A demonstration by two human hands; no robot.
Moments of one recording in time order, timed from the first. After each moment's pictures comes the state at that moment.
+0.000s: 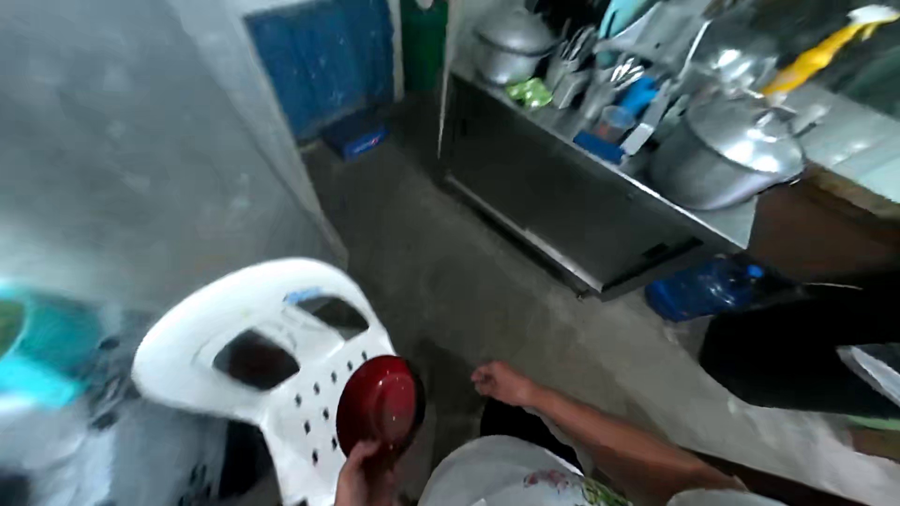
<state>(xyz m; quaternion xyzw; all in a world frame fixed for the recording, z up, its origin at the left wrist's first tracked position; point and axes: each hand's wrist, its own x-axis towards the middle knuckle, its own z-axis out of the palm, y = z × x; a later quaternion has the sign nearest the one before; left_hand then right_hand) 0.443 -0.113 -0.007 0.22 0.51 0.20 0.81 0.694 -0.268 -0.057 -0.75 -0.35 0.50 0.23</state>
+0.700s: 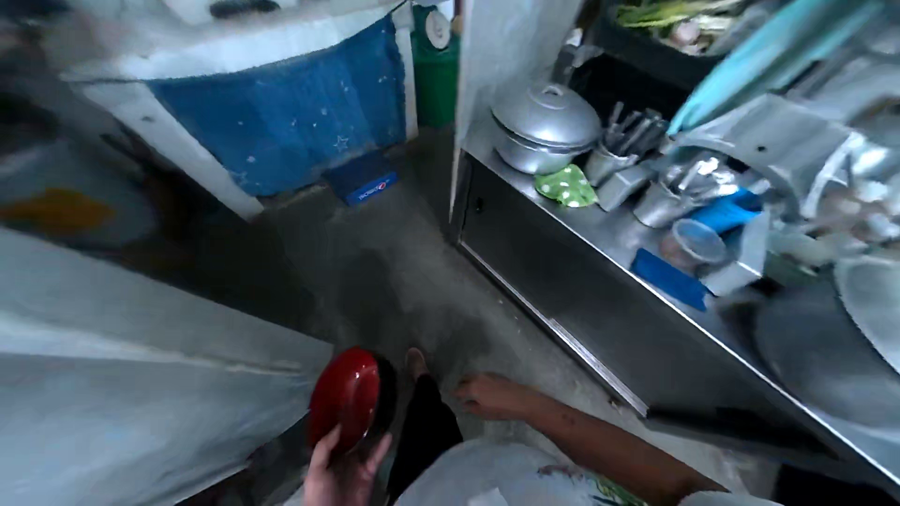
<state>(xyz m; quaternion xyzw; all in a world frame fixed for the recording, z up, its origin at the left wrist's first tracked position) 0.815 0.122 0.015 0.17 0.51 0.27 0.80 1.065 -0.007 -0.021 -0.67 -0.55 0.50 0.06</state>
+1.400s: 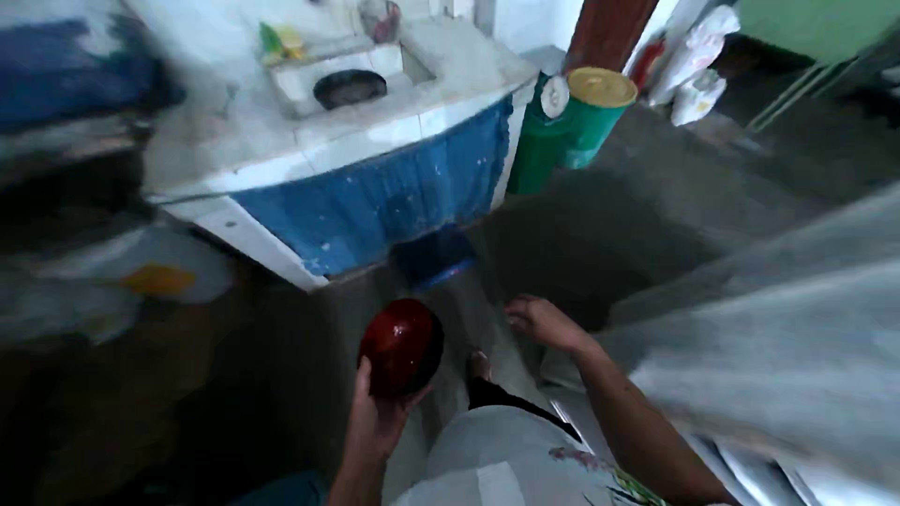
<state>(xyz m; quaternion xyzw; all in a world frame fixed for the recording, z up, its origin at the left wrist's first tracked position) 1.231 0.694 0.070 0.22 0.48 0.30 0.80 1.540 0.595 0.061 -0.76 -0.53 0.34 0.17</state>
